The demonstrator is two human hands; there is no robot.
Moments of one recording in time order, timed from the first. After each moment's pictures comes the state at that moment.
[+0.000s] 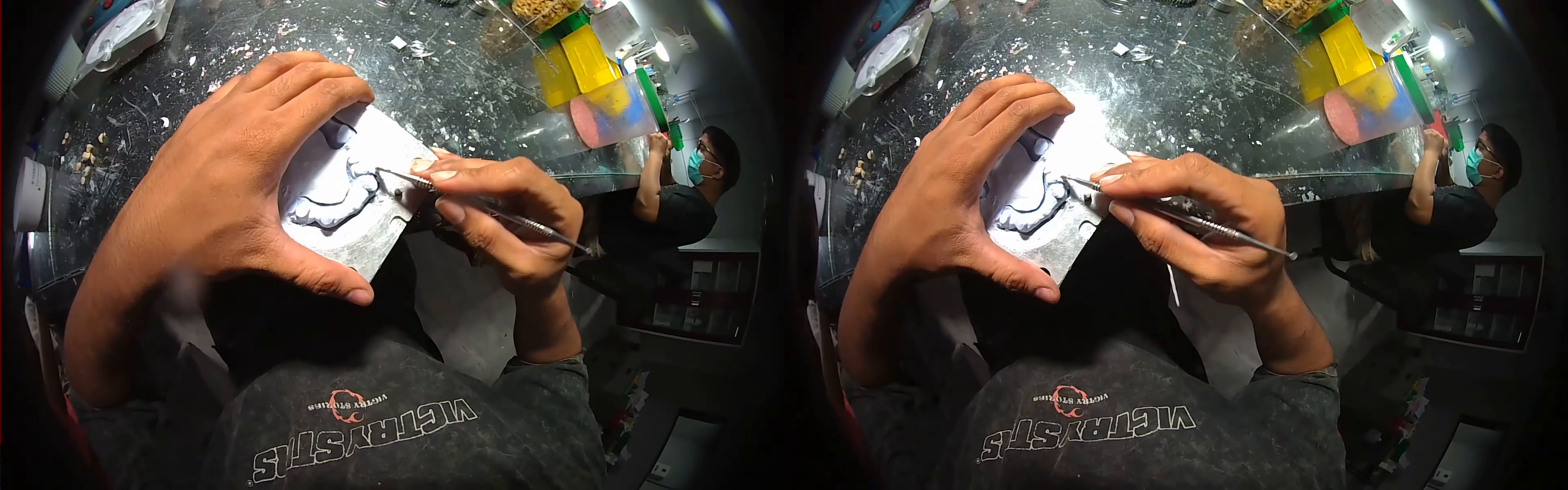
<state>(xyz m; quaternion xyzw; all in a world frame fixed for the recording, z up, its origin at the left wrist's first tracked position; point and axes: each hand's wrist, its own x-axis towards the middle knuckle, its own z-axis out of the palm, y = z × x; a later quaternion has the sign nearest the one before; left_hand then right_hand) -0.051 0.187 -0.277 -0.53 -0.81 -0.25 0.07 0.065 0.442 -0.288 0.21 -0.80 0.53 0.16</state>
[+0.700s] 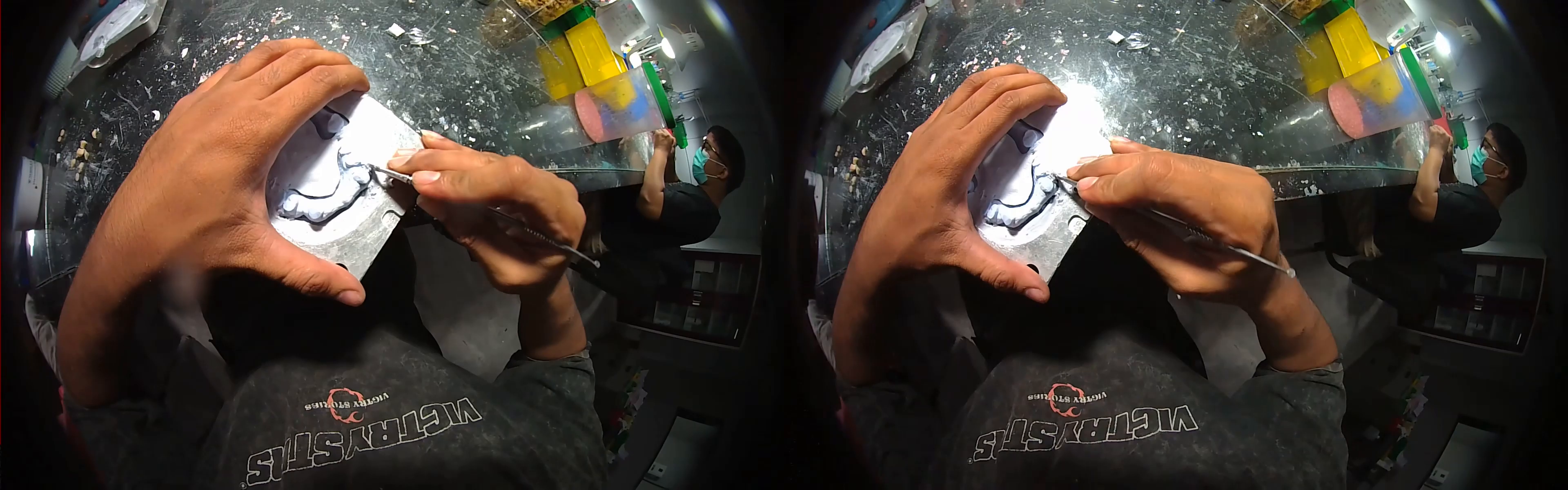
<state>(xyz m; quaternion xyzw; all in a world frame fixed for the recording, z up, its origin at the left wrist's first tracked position) -0.050 0.189 -0.276 -0.53 -0.81 -0.24 0.06 0.056 0.444 -0.285 0.28 -0.82 0.47 0.15</state>
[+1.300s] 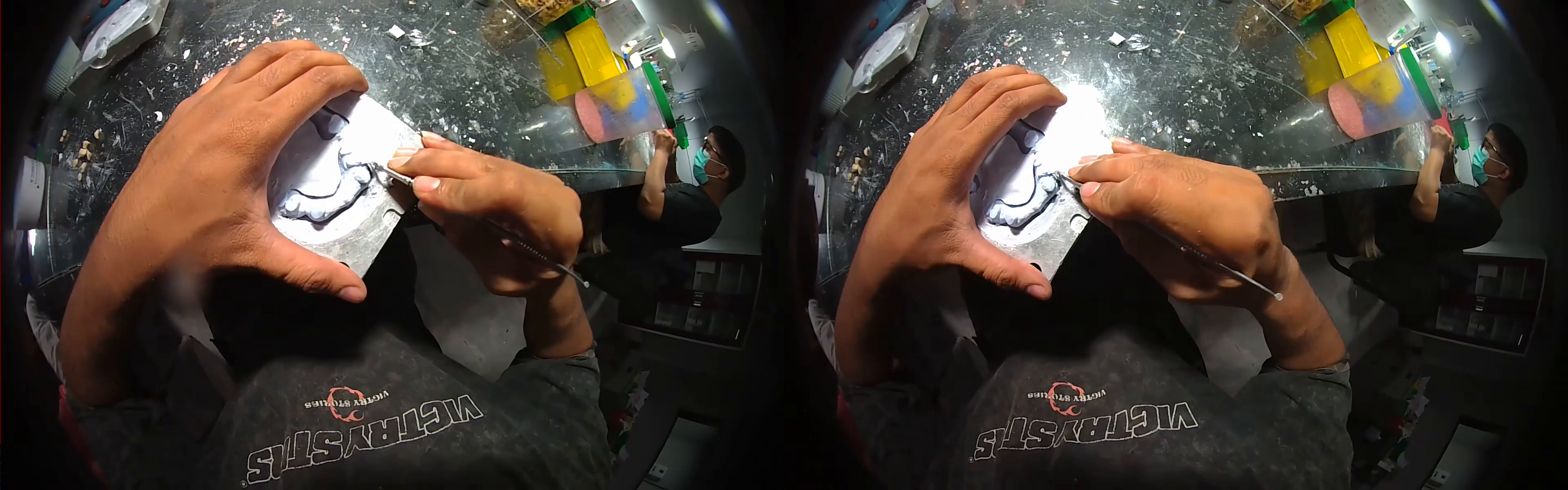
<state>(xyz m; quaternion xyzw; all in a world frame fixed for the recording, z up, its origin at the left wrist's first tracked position) -0.050 0.190 -0.277 -0.52 -0.81 -0.25 0.06 0.050 0.444 -0.287 0.31 -0.83 0.42 0.20</state>
